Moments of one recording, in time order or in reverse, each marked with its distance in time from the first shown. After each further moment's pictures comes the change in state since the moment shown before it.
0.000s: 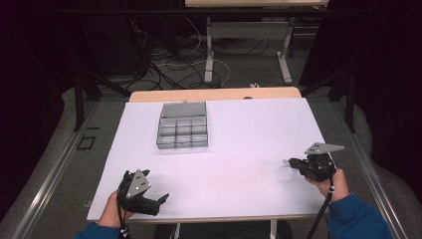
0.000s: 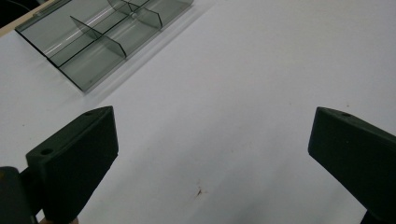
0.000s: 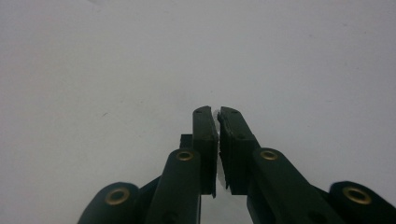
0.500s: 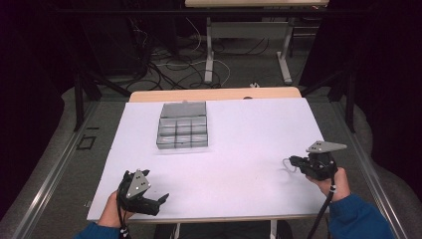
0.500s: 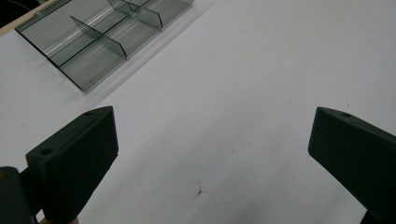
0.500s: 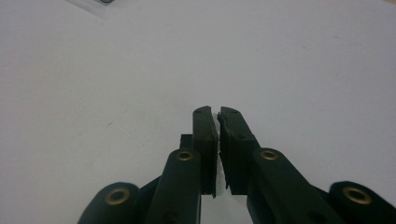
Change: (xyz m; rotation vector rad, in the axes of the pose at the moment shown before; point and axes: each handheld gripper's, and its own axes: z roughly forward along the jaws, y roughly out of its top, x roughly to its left) left arm 0.000 0.000 0.000 0.001 0.000 0.000; right arm 0.002 0.008 -0.007 -0.021 -0.008 -0.001
